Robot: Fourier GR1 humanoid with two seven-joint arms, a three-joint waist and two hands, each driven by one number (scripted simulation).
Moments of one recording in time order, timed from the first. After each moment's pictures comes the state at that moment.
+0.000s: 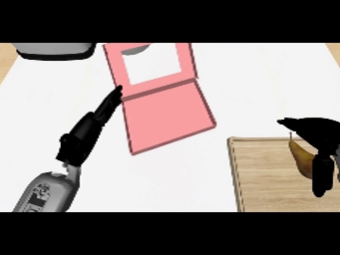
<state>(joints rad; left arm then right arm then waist) -0.23 0.22 -0.23 -1.52 0.01 -0.03 0.09 -0.37 -0.76 0.43 -1.52 0.35 0.73 0.61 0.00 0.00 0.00</state>
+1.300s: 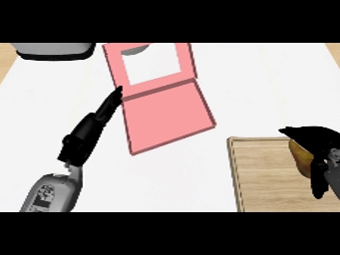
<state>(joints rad) -0.21 0.13 -0.15 -1.52 -0.09 -0.11 0.08 -0.30 -0.61 0.30 -1.33 0.77 0.77 0.32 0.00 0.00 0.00</state>
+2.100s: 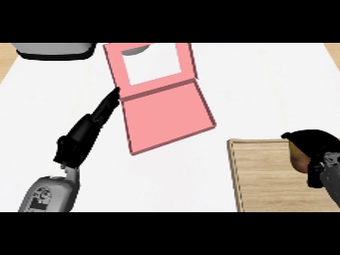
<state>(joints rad) -0.19 0.11 -0.11 -1.54 -0.11 -0.16 0.09 -0.29 -0.56 0.27 -1.21 0.99 0.69 0.19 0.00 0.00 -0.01</state>
